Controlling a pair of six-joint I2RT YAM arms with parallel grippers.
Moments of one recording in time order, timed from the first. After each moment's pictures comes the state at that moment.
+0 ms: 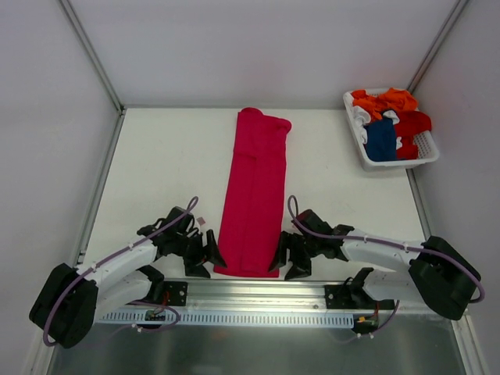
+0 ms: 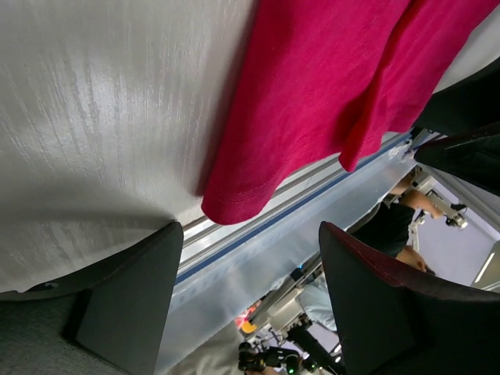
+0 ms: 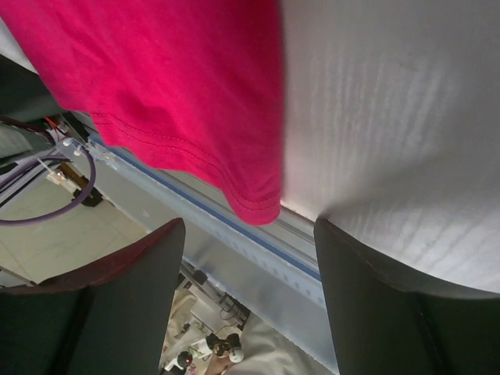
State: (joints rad) left arm -0.51 0.96 0.29 -0.49 0.61 -0.90; right arm 0.87 1.20 0.41 -0.30 -0.46 1.12
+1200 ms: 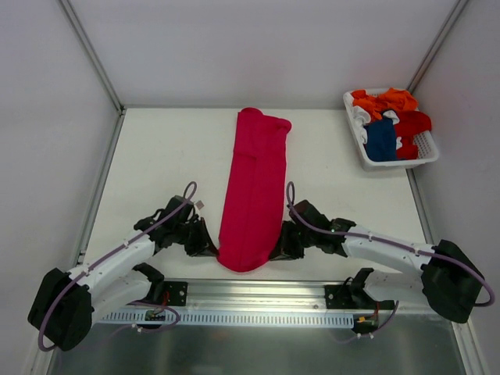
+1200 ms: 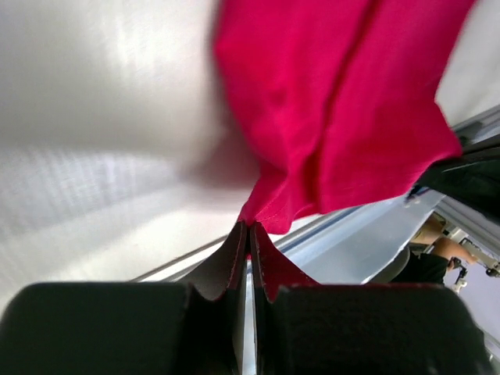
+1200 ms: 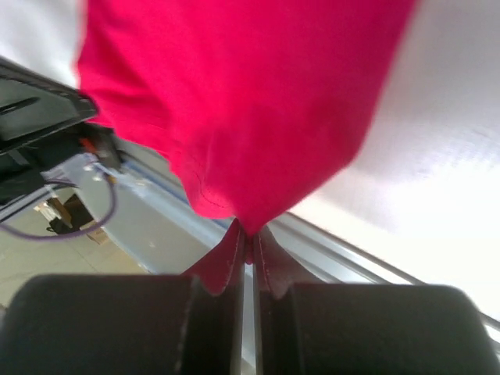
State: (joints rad) left arm -0.53 0.94 0.38 -0.50 0.45 -0.87; right arm 0.92 1.18 0.52 -0.32 -0.32 1.10
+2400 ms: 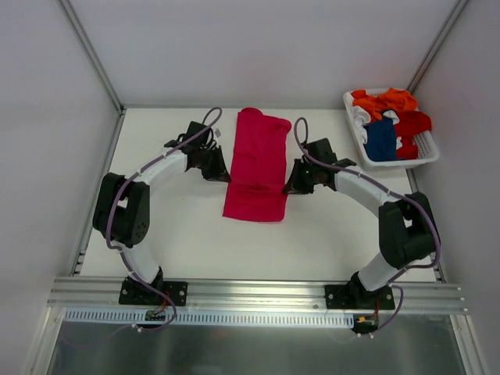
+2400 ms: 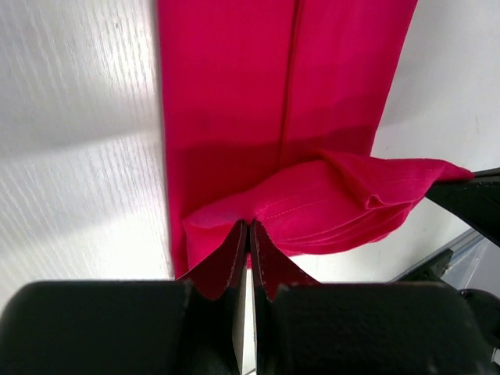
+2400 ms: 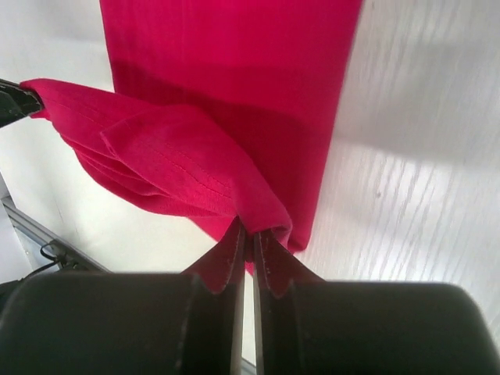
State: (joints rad) left arm -0.34 1.75 1.24 -0.50 0.38 -0.54; right arm 0.42 1.60 1.04 -0.41 -0.33 0.59
